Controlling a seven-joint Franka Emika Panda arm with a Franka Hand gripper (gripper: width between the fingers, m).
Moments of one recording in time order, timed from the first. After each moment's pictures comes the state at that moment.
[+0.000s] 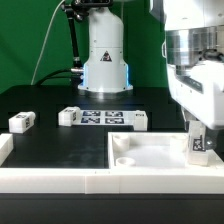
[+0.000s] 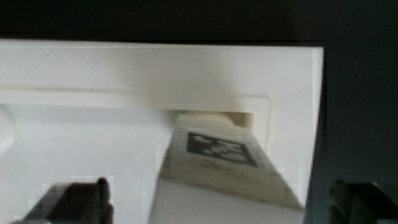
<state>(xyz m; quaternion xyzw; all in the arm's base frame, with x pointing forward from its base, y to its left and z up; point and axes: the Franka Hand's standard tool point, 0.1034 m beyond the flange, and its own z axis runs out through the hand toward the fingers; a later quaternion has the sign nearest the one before) 0.626 0.121 0.070 -0.75 0.65 0.02 0.06</state>
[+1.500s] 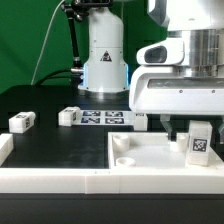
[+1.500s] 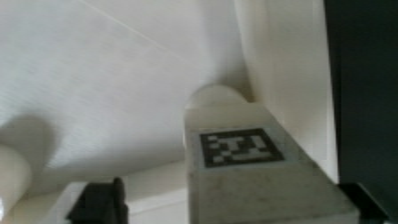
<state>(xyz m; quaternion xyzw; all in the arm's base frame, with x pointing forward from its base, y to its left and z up) 0.624 0.114 0.065 -0.99 0.12 -0.03 0.03</state>
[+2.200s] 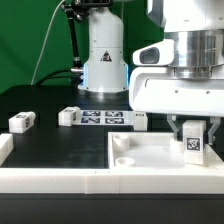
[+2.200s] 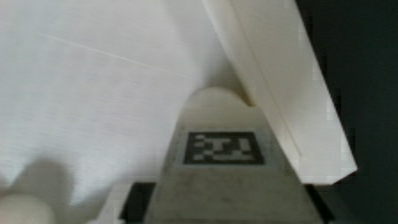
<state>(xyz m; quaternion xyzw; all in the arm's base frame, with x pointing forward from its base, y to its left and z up) 0.624 0.113 0.064 -0.96 0.27 -0.02 0.04</state>
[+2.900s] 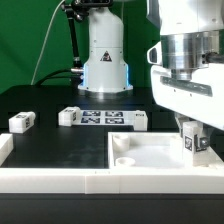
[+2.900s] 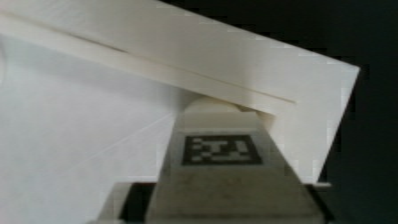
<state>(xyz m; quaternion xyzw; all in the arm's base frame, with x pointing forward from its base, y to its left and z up) 0.622 0.114 0.062 -0.79 0.61 0.01 0.06</state>
